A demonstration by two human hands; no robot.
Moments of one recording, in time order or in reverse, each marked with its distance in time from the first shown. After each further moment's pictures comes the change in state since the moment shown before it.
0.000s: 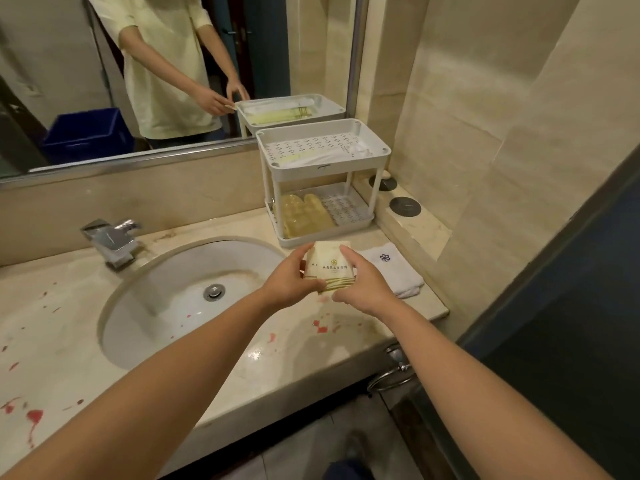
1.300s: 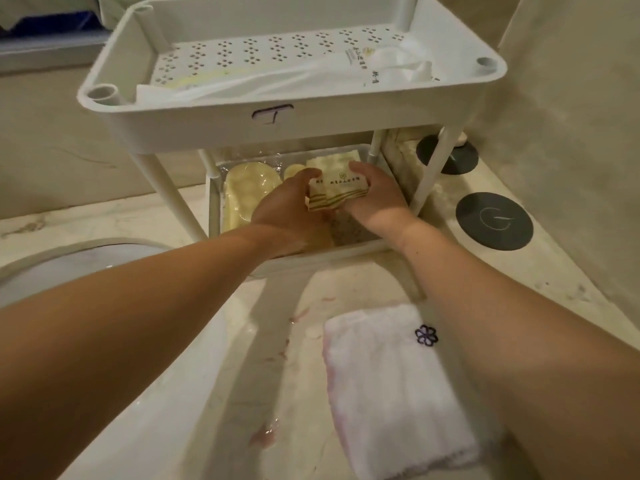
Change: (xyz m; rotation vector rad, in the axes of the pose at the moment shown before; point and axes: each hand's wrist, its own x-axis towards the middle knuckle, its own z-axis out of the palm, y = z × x) left_hand 0.342 -0.068 0.021 0.384 0.251 -0.044; right_hand 0.368 0.072 -0.052 0.031 0.009 -0.067
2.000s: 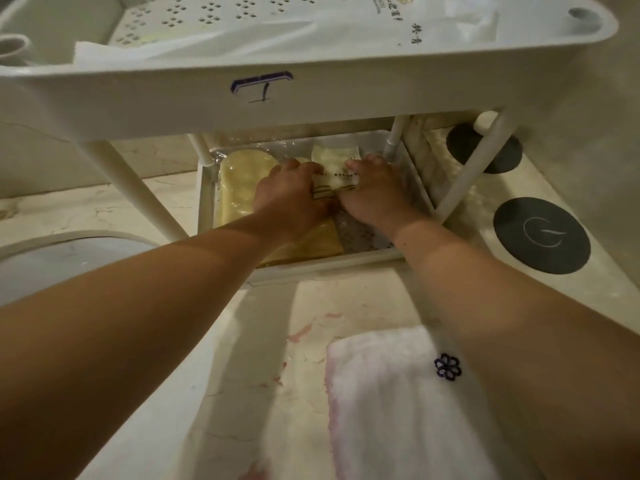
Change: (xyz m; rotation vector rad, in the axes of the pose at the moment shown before) left_hand 0.037 -0.022 0.016 0.282 0.069 -0.045; right_hand 0.057 0.022 0.025 -0.532 -0.037 -0.069
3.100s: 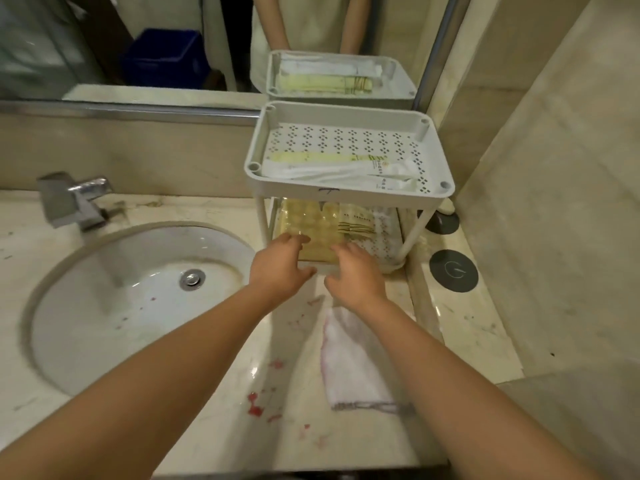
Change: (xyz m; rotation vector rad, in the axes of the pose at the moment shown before) left_hand -0.181 0.028 -0.103 -0.059 0.041 -0.152; right_hand -0.180 -0.072 -0.055 -0.153 -0.134 -0.228
